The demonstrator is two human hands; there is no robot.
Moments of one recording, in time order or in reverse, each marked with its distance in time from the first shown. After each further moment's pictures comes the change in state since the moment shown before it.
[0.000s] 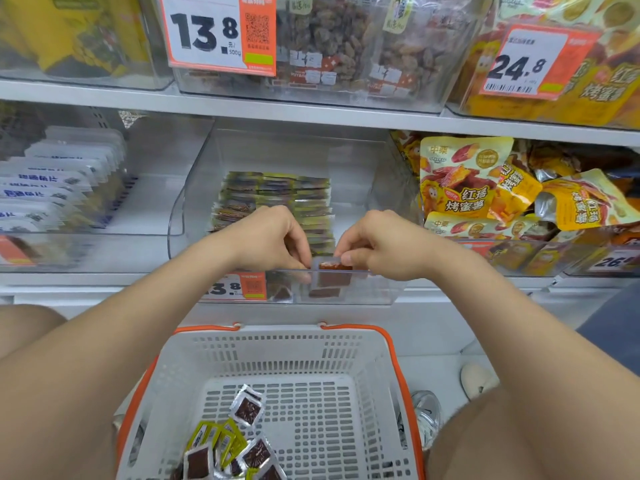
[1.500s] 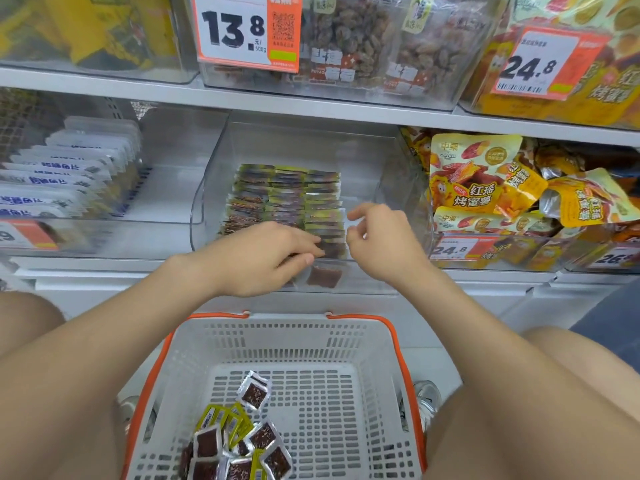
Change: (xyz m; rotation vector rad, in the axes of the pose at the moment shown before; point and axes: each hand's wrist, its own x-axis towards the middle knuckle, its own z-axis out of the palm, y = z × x) left_hand -0.049 -0.008 0.005 0.365 -0.020 0.203; right_hand 0.002 -0.034 0.035 0.058 0.420 0.314
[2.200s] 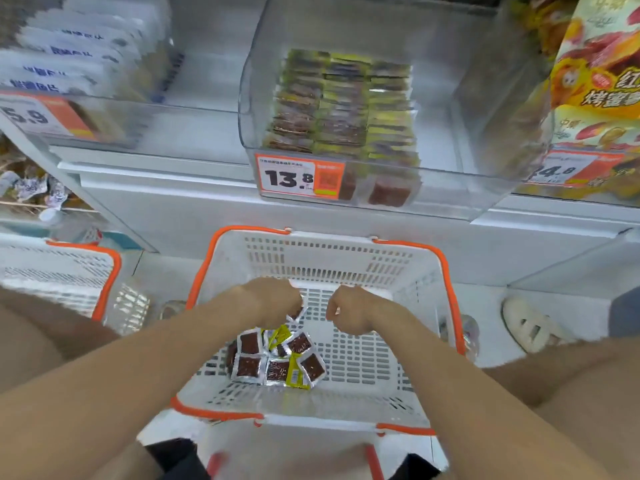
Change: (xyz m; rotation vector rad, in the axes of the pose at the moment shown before) left_hand -0.085 -0.034 0.227 0.124 -0.703 -0.235; right_hand -0.091 0.040 0.226 -0.172 -1.001 0.033
